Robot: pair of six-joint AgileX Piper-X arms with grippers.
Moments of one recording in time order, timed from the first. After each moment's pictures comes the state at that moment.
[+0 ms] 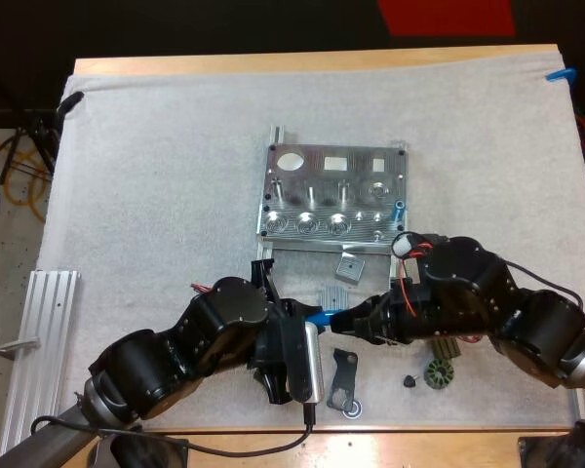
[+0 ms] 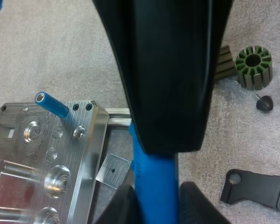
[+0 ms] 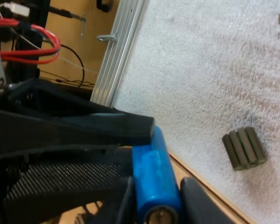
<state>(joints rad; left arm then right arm) -0.91 0.86 -0.88 0.83 0.12 -1.15 0.84 1.04 -0.90 0.61 -0.51 -1.12</state>
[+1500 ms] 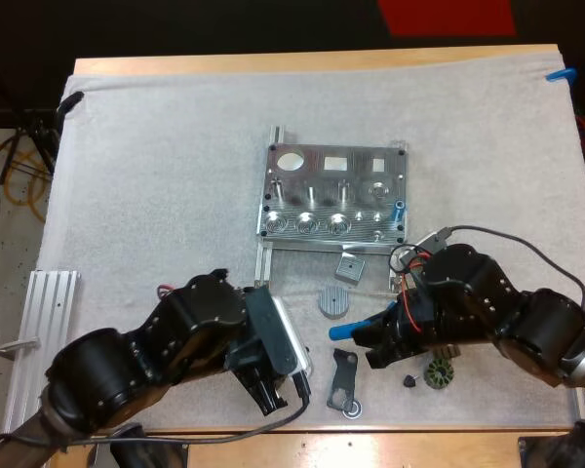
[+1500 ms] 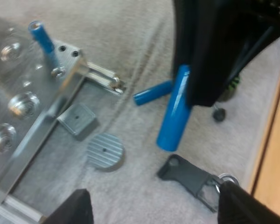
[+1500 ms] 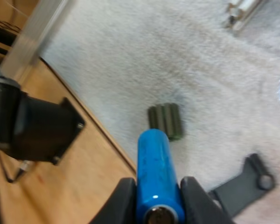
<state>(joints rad) -0.91 0.84 -1.08 1.15 0.10 -1.60 0.84 1.04 -0.91 0.82 -0.40 -1.51</state>
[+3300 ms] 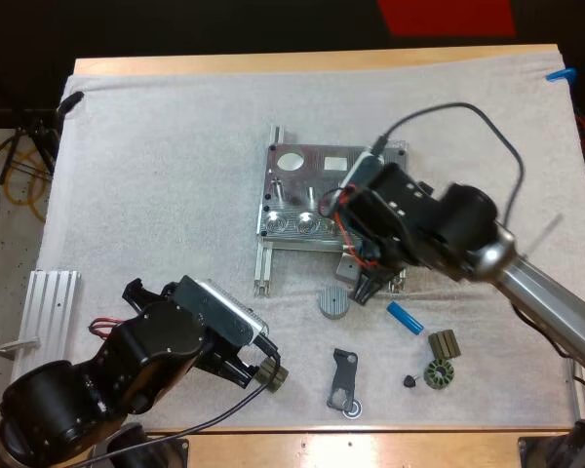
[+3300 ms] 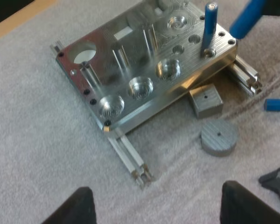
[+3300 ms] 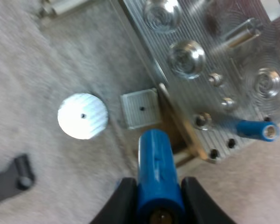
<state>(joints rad) -0.91 0.71 -1.05 1.21 -0.30 -1.89 0.84 1.51 -1.53 1.29 0.15 -2.11</state>
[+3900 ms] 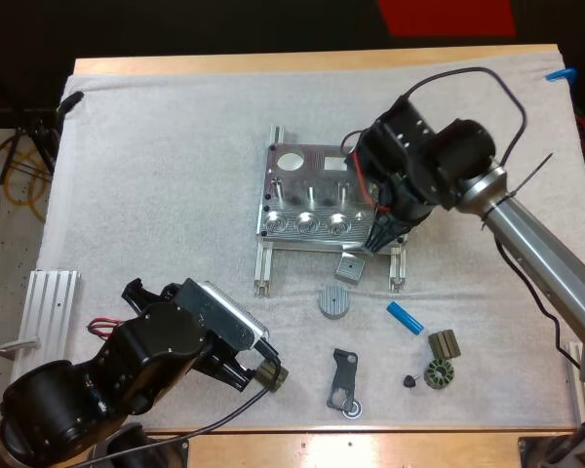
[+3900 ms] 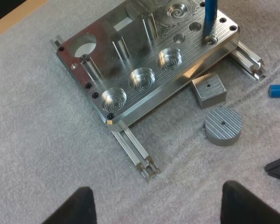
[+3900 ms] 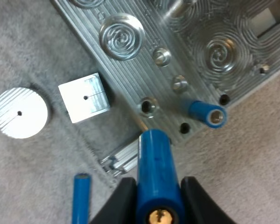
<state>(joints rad) -0.91 0.71 -1.05 1.23 -0.30 -1.85 0.66 1.67 -1.69 1.39 0.10 -2.15</state>
